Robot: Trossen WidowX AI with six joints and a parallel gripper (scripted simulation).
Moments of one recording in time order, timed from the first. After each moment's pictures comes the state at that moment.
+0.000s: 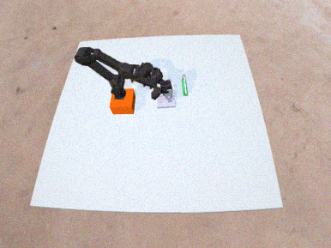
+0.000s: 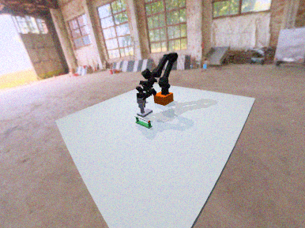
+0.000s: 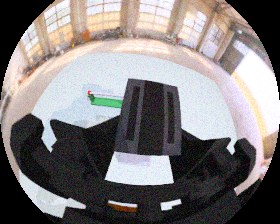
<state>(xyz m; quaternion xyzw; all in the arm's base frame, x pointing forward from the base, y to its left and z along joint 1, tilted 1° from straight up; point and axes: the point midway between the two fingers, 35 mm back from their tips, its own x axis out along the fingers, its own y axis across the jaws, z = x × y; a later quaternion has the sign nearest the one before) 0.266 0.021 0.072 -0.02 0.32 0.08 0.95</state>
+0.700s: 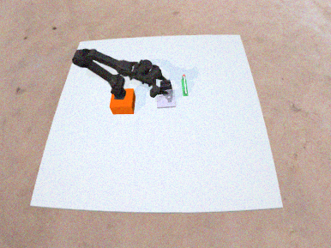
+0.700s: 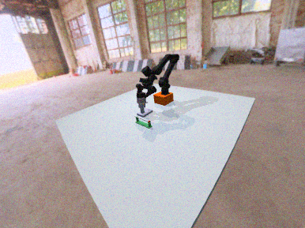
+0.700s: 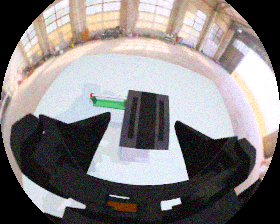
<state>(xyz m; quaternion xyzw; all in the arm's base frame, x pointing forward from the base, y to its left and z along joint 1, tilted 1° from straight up) 0.261 0.020 0.091 -0.02 0.32 0.07 0.94</state>
